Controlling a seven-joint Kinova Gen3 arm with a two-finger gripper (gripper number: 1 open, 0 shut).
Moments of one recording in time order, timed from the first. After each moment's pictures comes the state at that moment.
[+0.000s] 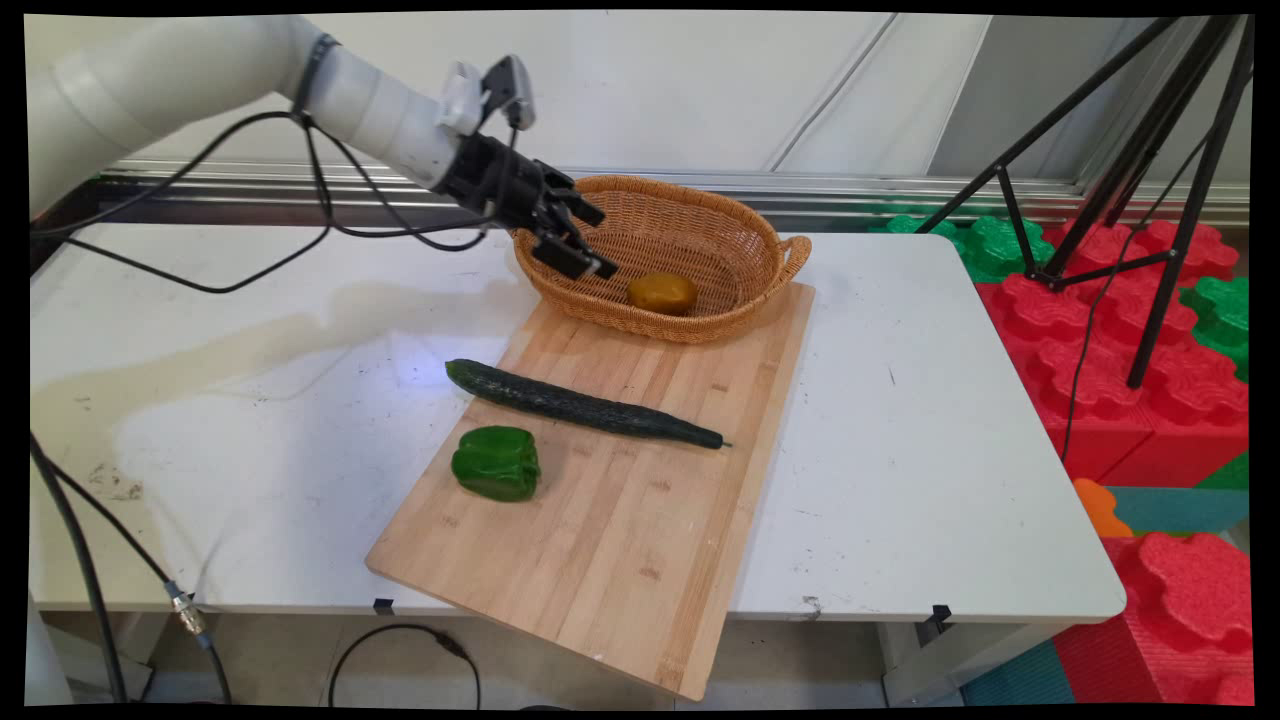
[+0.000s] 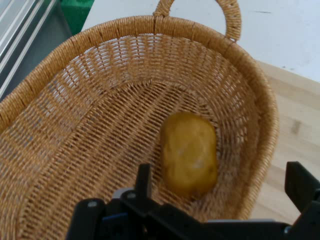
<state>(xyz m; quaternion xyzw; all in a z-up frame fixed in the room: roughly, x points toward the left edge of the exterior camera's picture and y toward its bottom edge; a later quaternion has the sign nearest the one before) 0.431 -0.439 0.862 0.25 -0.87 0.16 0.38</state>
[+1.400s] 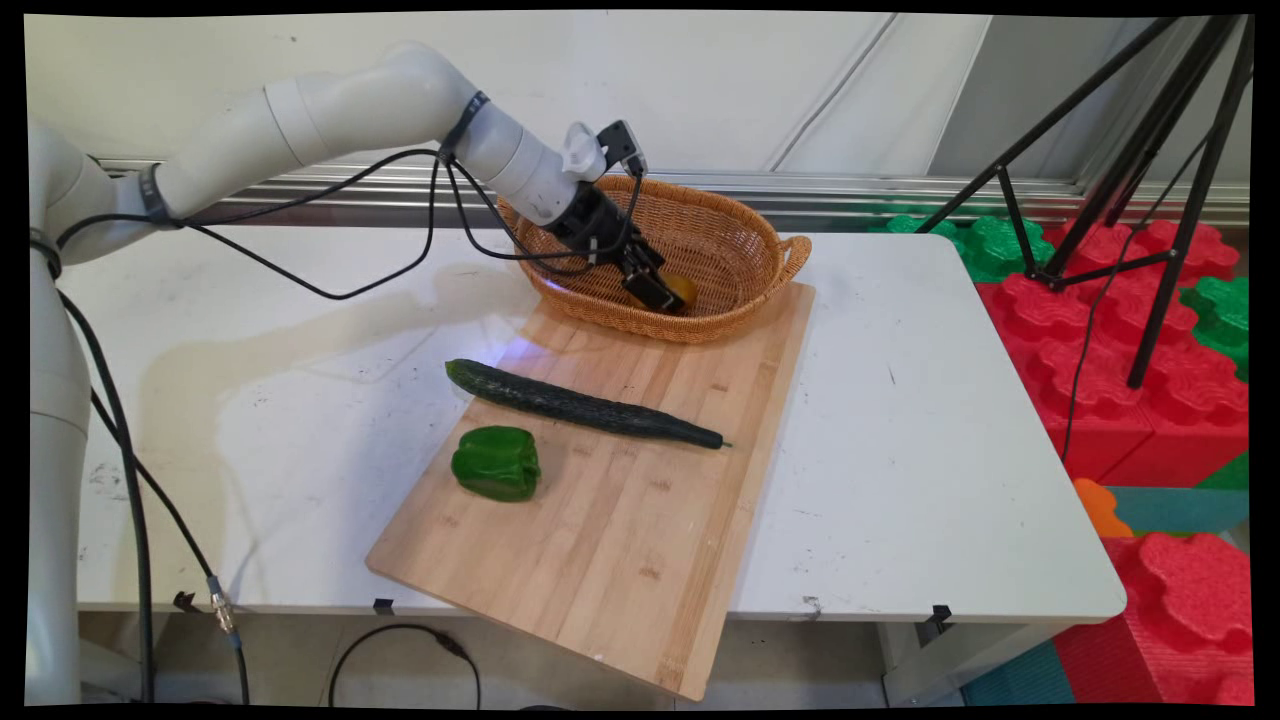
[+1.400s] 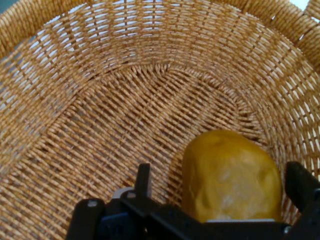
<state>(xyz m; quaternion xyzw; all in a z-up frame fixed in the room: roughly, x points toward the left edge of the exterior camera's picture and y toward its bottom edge) 0.363 -0.525 0.790 0.31 -0.88 0.11 0.34</state>
